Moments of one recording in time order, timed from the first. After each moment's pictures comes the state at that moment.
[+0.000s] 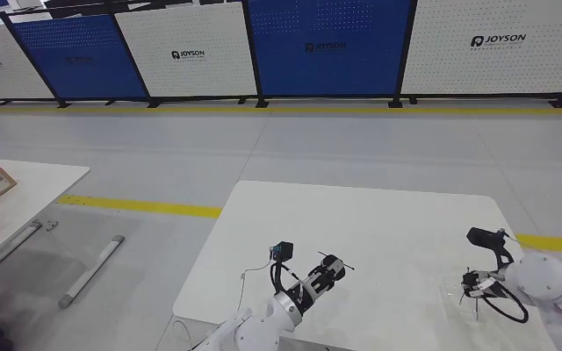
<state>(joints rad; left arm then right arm) 1.57 -1.16 -0.97 -1.91 0.15 0.06 -0.03 -1.11 -0.80 1.21 -1.62 -0.55 0.34 1.31</state>
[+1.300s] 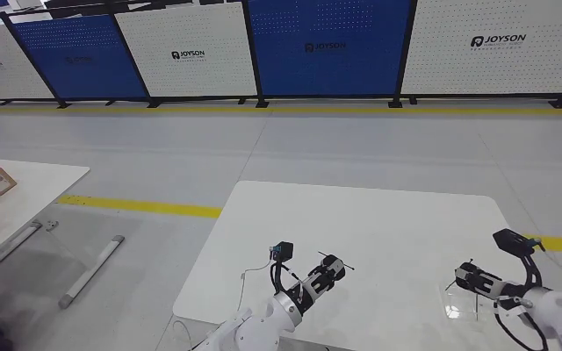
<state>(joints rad) 1.57 -1.16 -0.97 -1.91 0.15 0.06 -0.03 -1.50 -0.80 1.54 -1.92 -0.29 0.27 0.96</state>
